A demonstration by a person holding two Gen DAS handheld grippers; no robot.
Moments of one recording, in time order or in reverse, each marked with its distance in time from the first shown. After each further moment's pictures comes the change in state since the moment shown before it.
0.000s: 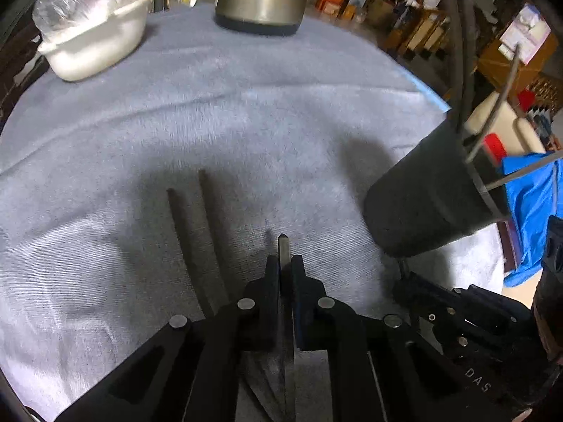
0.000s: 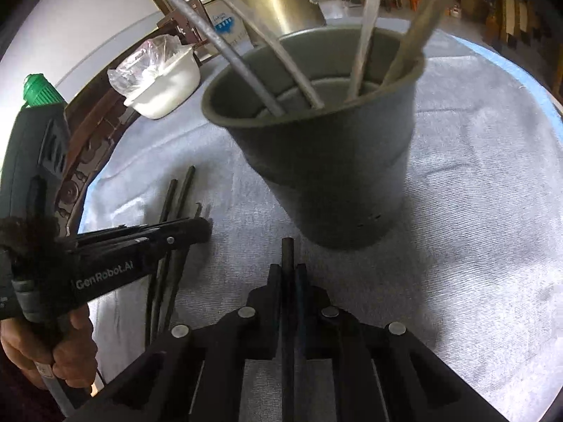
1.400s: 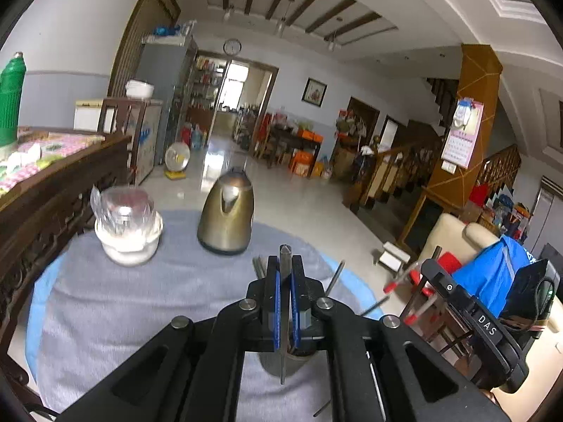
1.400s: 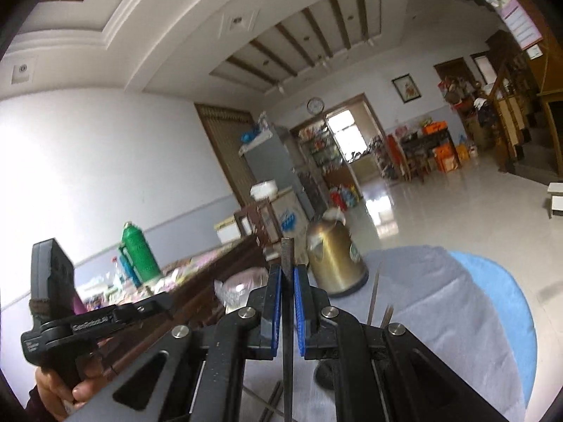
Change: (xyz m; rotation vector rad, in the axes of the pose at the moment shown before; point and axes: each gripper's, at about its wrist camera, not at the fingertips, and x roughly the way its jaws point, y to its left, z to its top) left arm -0.257 -0.079 -0.004 0.029 -0.714 -0.073; right arm -0.251 -0.002 0.024 -0.013 -0.856 0.238
